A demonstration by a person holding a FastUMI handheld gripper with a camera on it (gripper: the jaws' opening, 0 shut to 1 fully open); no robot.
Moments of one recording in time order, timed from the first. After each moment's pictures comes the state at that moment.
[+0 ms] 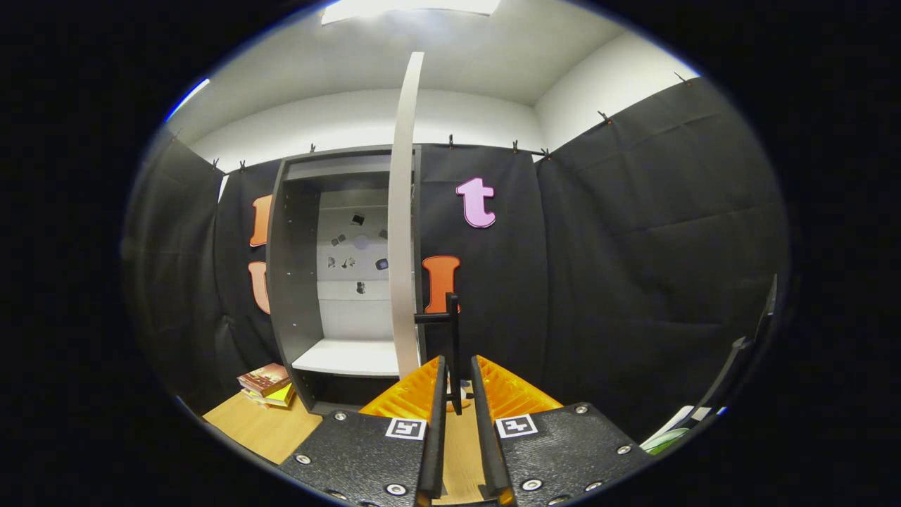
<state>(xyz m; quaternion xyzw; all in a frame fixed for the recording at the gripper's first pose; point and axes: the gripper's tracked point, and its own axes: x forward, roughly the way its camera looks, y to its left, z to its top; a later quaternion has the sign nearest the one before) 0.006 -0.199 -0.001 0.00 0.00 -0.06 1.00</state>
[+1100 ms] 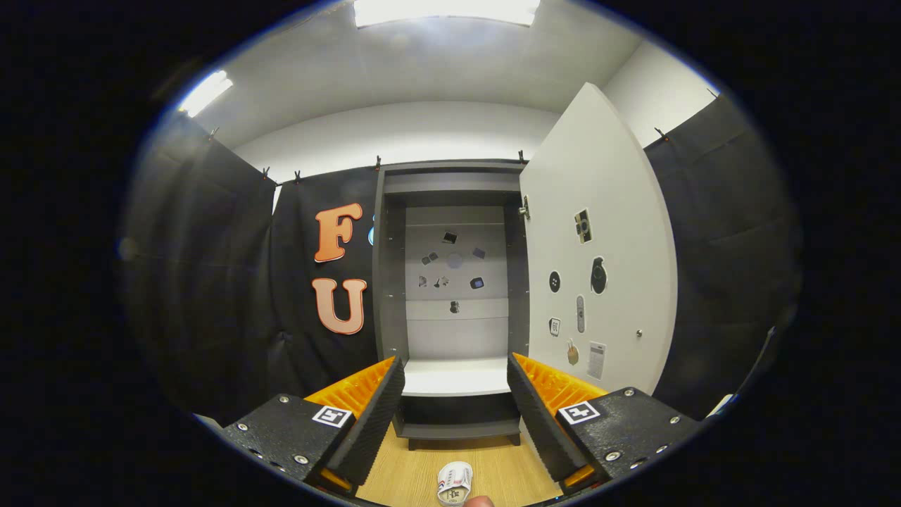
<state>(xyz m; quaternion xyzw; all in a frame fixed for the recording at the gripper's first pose) 0.010 0.036 0.024 0.01 -0.03 0.03 1.00</state>
